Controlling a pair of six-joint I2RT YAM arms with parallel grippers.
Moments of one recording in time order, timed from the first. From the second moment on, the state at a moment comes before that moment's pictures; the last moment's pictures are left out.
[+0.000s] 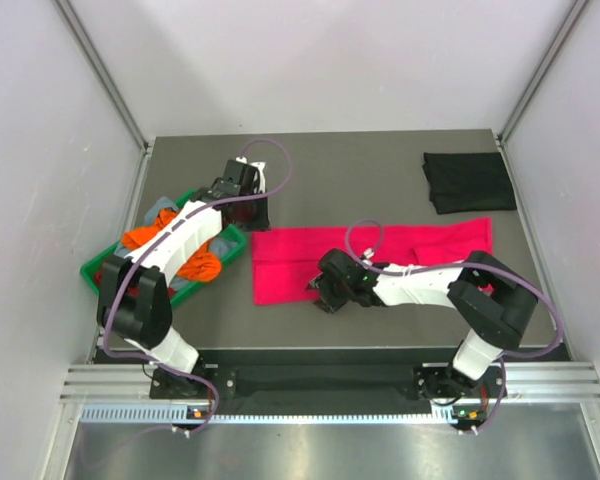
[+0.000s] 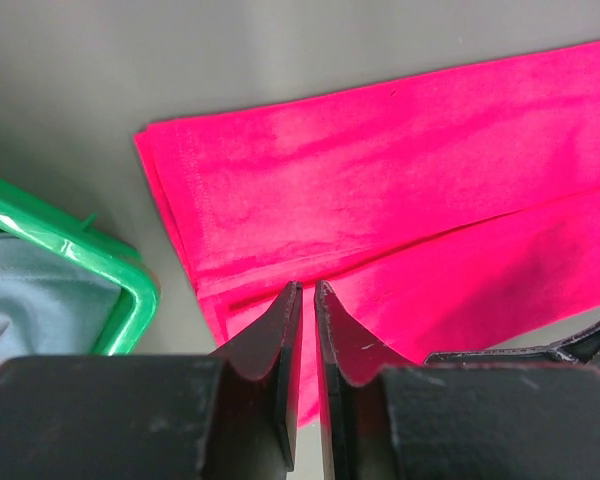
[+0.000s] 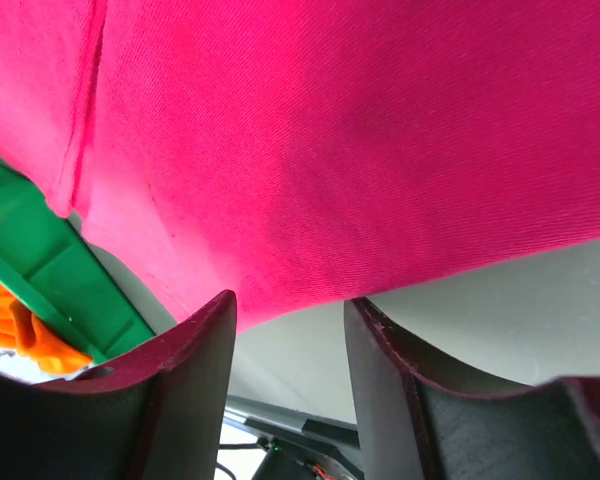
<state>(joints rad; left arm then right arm) -0.37 1.59 1.25 -0.58 0.10 -0.32 0.96 1.65 0.80 -0.14 0.12 1.81</state>
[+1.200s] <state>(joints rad) -0.36 1.58 1.24 -0.59 0.11 -0.32 1.04 1.63 0.82 -0.25 0.21 1.82</state>
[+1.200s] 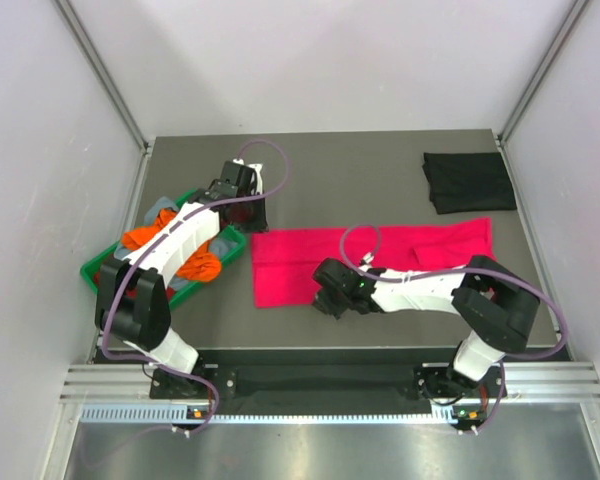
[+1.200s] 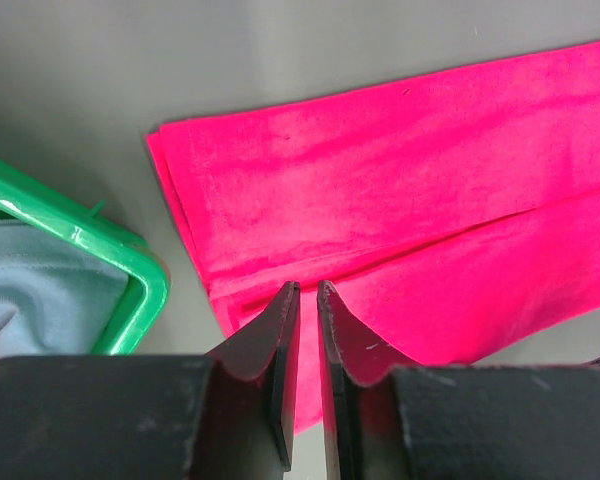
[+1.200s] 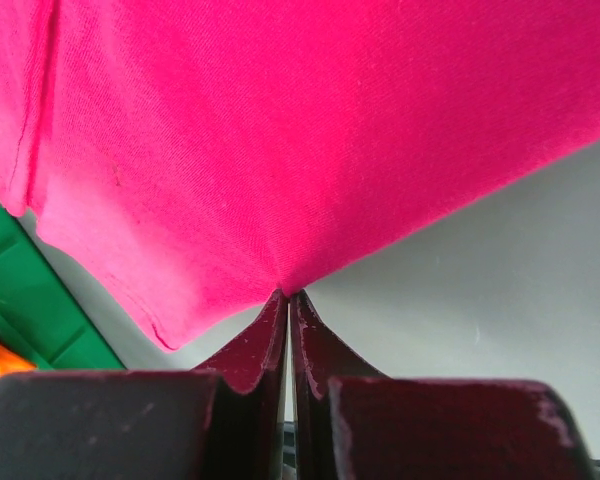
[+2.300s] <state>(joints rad) -0.36 1.55 1.21 -0.62 0.21 -0.26 1.14 1.35 0.81 -0.52 0.28 1.75</state>
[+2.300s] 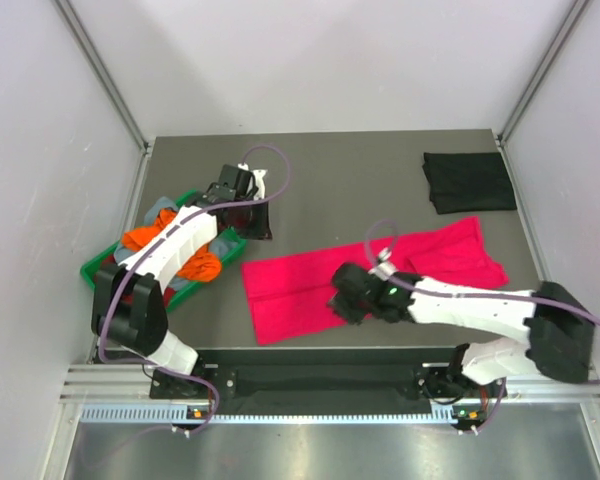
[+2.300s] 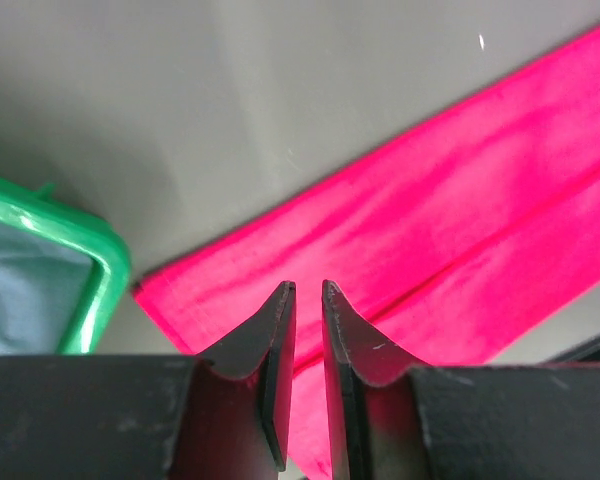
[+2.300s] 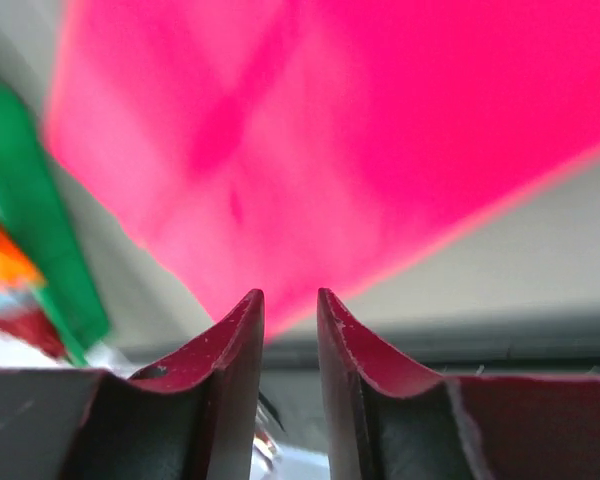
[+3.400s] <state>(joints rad) -0.36 1.42 1.03 -0.62 0.26 -0.22 -0.08 1.82 1.32 -0.67 0.36 0.80</state>
